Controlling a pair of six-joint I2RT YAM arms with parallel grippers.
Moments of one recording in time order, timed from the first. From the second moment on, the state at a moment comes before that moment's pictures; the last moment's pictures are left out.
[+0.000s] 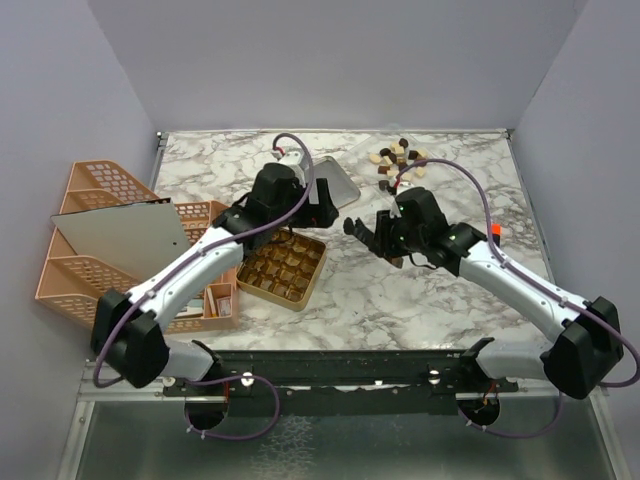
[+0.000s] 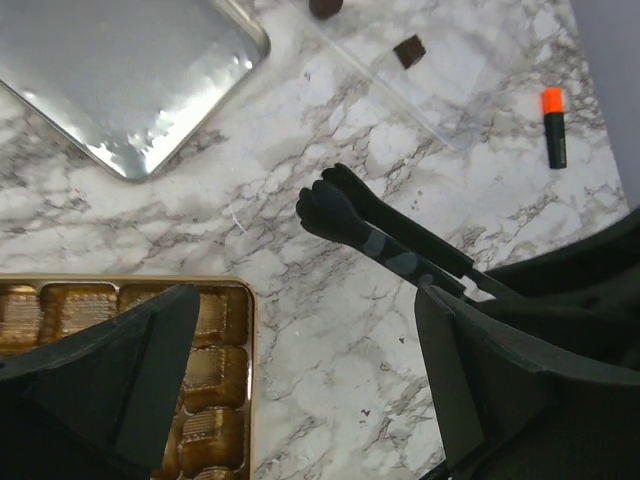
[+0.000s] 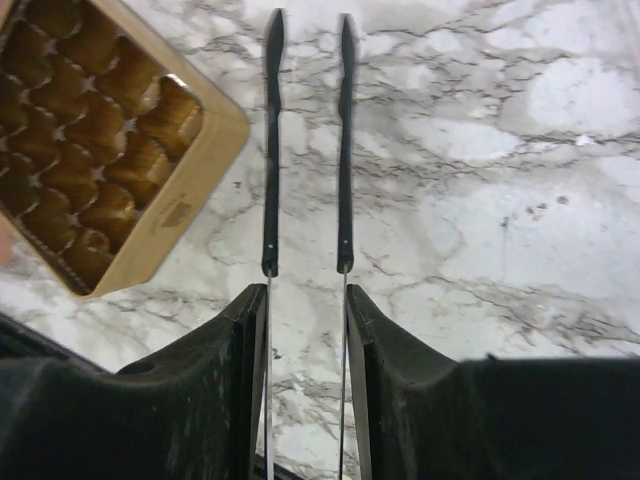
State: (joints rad) left arm -0.61 1.41 1.13 -0.29 0.07 -0.51; right arm 0.63 1.25 0.97 -0.45 -0.01 0.39
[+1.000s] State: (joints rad) left arm -0.61 0.87 0.84 -0.20 -0.28 -0.19; right arm 0.46 1.62 1.29 -0.63 0.48 0.29
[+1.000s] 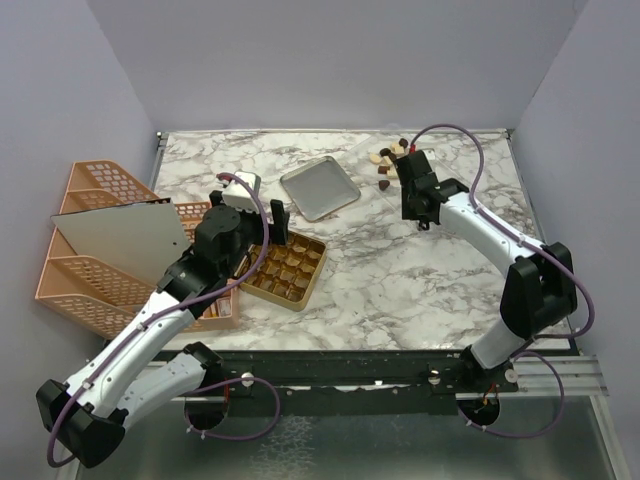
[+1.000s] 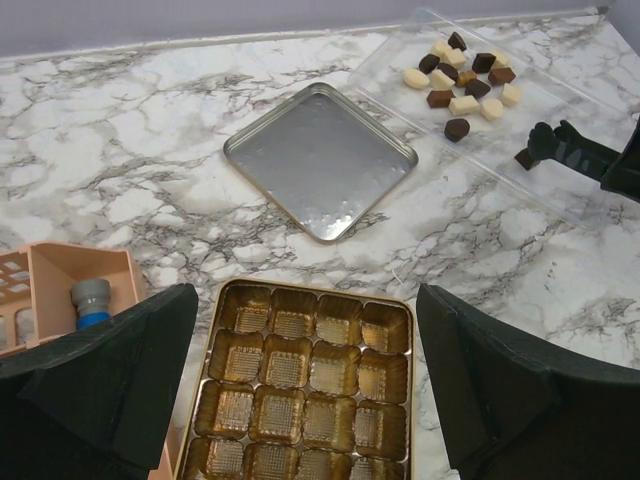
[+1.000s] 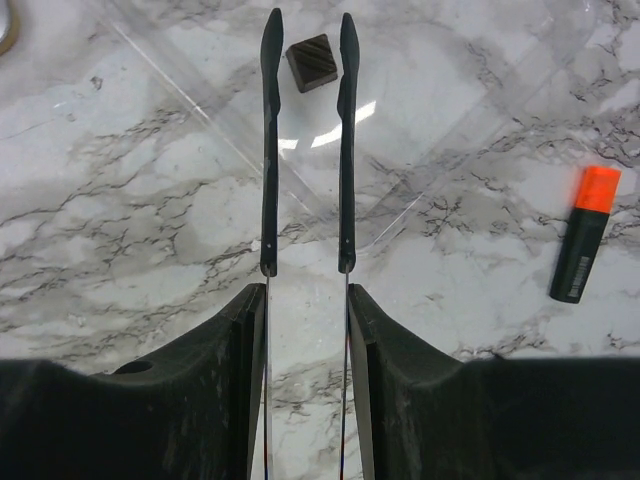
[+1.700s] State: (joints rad) left arm -0.61 0.85 0.84 -0.20 -0.31 -0.18; right arm 0.39 1.72 1.32 -0.57 0.43 0.26
